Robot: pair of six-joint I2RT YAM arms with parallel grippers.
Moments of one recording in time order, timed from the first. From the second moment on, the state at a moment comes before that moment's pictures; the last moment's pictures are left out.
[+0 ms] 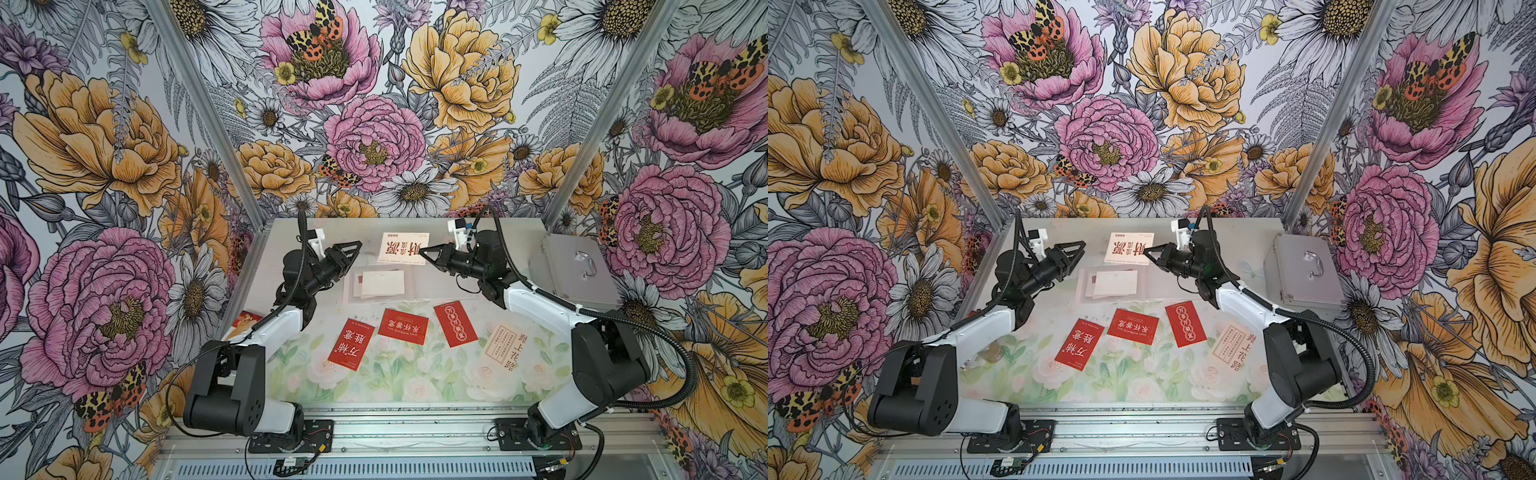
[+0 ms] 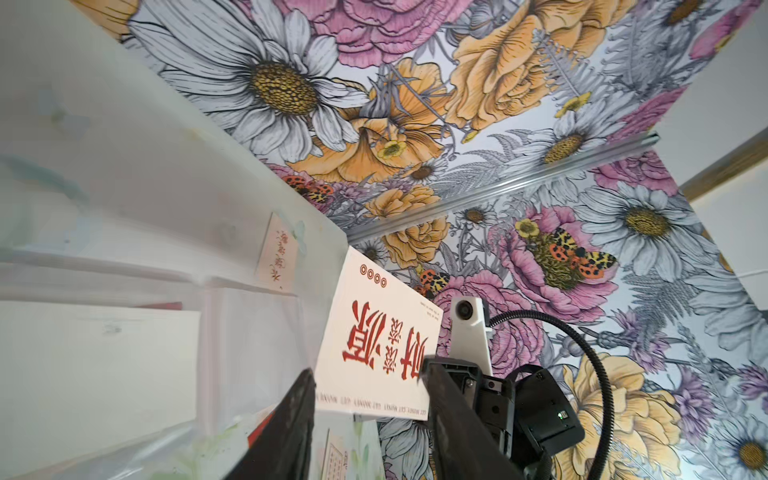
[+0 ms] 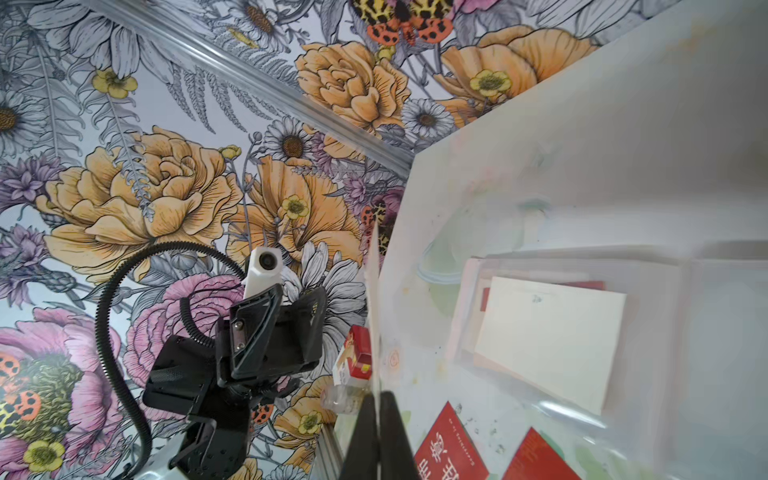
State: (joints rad) left arm -0.12 1.41 0.73 0.53 0.60 -1.15; right arm 0.34 1.59 1.00 0.30 -0.66 0.93
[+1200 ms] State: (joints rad) left arm 0.02 1.71 0.80 0.11 0.57 -0.76; right arm 0.19 1.78 0.97 0.11 -0.58 0.70
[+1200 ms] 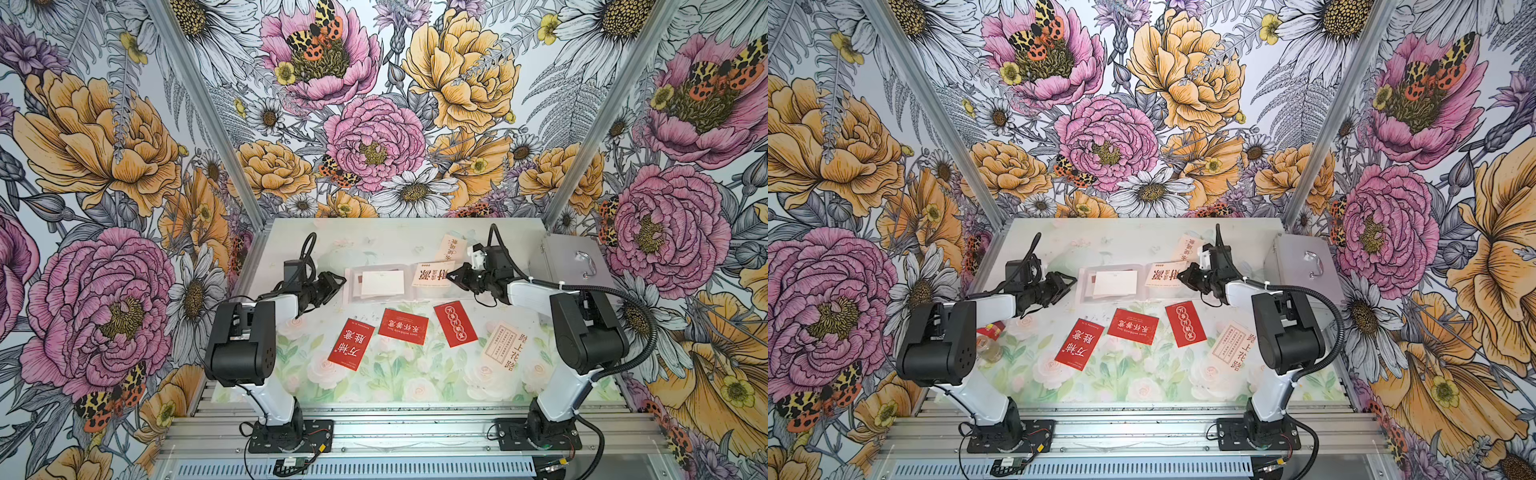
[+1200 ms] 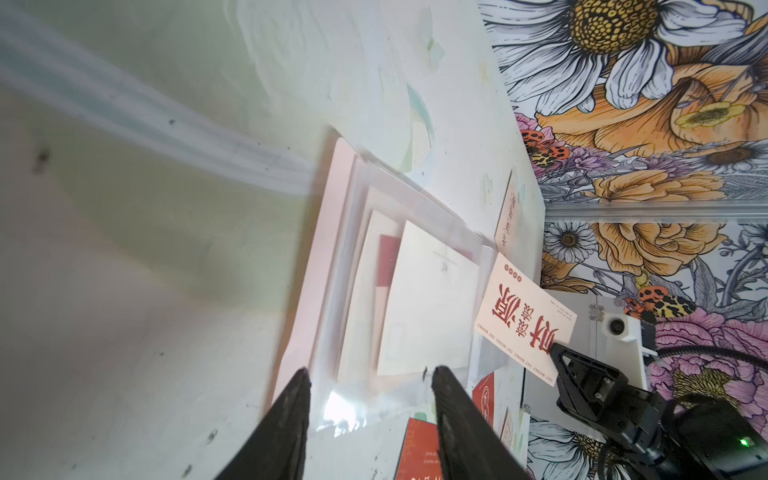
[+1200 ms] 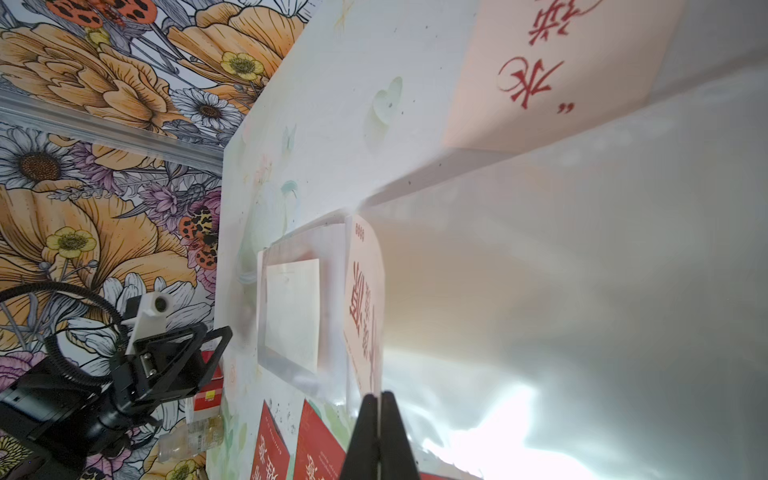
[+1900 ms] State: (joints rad) left arm -0.02 1.85 0.86 0.14 0.57 -0.75; right arm 0.26 1.85 0.98 0.17 -0.62 0.75
